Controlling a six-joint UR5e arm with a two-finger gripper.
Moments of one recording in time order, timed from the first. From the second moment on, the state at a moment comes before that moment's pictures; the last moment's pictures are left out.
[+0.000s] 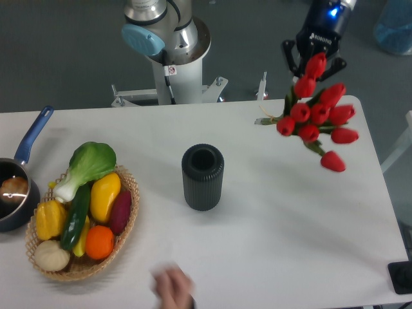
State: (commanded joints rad) arm 3.12 -1.59 -1.80 -1.33 0.80 1.43
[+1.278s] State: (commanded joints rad) arm 2.74 -1.86 -1.51 -1.23 1.48 1.43
